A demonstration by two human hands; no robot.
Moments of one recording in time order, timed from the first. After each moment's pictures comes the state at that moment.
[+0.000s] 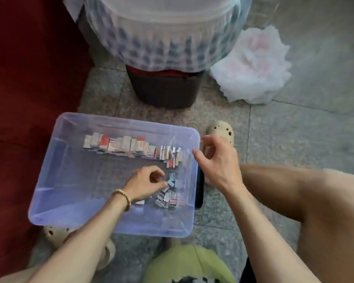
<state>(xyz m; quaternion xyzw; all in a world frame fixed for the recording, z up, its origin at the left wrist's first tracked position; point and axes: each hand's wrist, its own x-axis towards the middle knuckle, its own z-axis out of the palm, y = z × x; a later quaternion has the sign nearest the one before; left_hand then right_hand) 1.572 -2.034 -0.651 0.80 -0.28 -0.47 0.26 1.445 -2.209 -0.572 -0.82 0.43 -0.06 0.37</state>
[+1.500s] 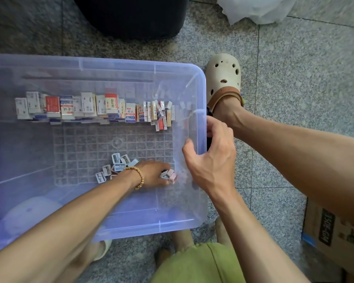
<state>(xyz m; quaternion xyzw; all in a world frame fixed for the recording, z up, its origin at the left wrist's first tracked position) 1.538 -2.034 -0.821 0.60 -0.54 -0.59 -0.07 1.425 -2.137 -0.682 -0.79 0.52 -0.14 0.30</state>
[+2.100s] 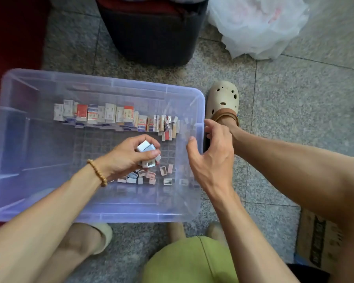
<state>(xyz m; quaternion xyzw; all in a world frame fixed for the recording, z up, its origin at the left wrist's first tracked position) 1.594 -2.028 -0.680 0.58 -0.05 -0.68 0.45 1.432 -2.144 -0.643 -0.80 0.48 -0.17 0.32</state>
